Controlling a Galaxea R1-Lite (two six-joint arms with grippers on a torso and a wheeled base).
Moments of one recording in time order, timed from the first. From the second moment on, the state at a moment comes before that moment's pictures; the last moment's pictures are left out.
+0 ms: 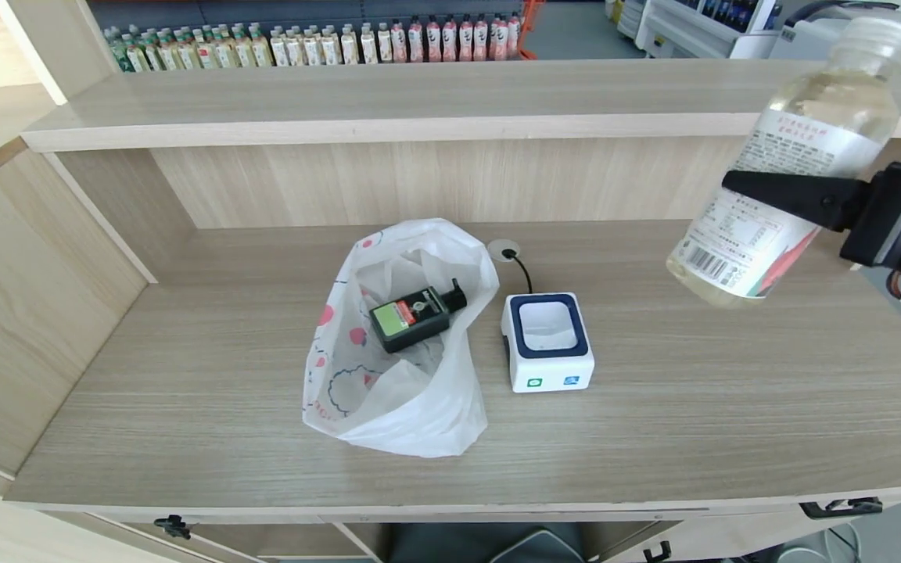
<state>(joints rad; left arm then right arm) 0.00 0.00 0.00 0.00 0.05 0.01 0.41 1.24 -0.91 -0.39 0.12 0.18</state>
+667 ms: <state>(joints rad) 0.00 0.00 0.00 0.00 0.05 0.00 0.44 1.43 -1.00 -0.39 0.39 0.38</state>
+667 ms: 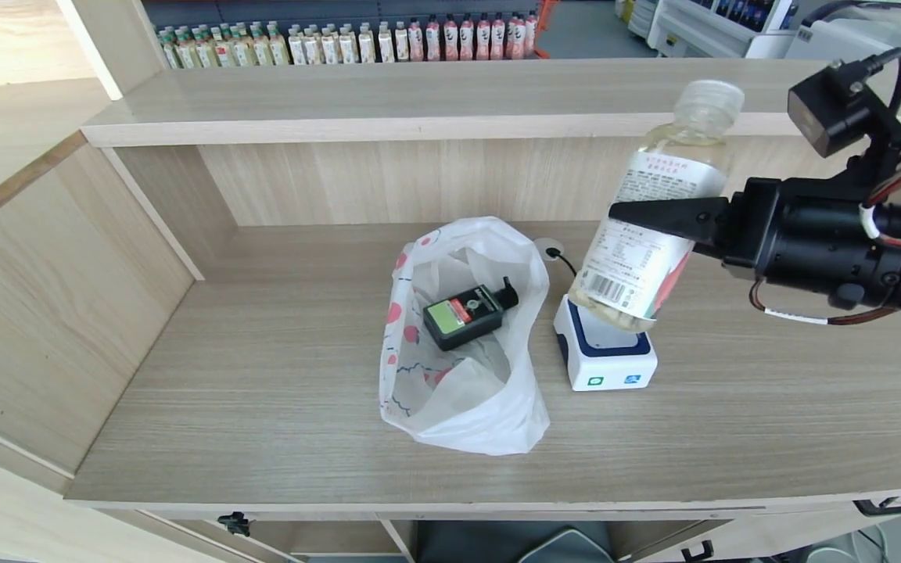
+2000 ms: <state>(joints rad) 0.00 0.00 0.00 0.00 0.05 0.00 0.55 1.90 -0.67 -1.38 0.48 0.24</state>
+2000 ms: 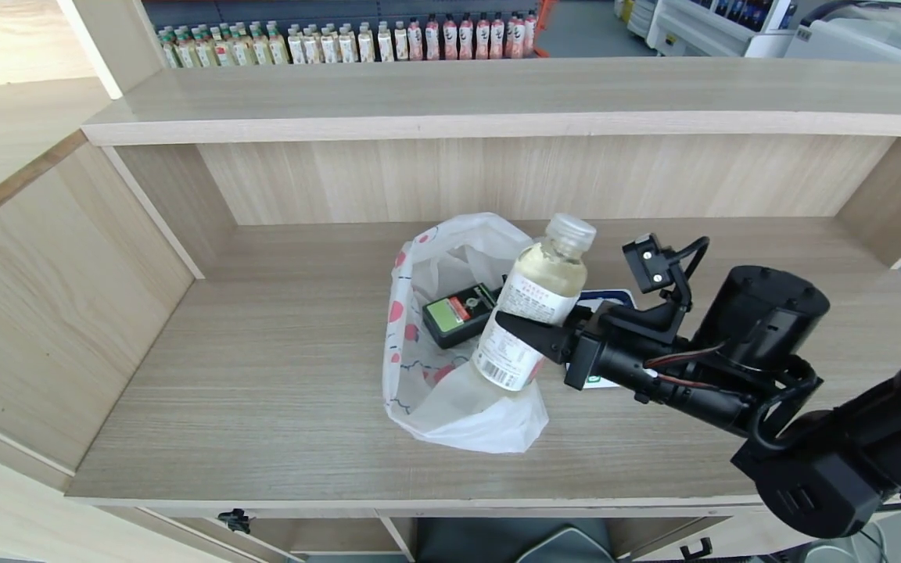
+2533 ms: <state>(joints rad) 0.00 0.00 0.00 0.00 0.05 0.00 0.53 1.99 -0.66 -1.43 0.48 0.18</state>
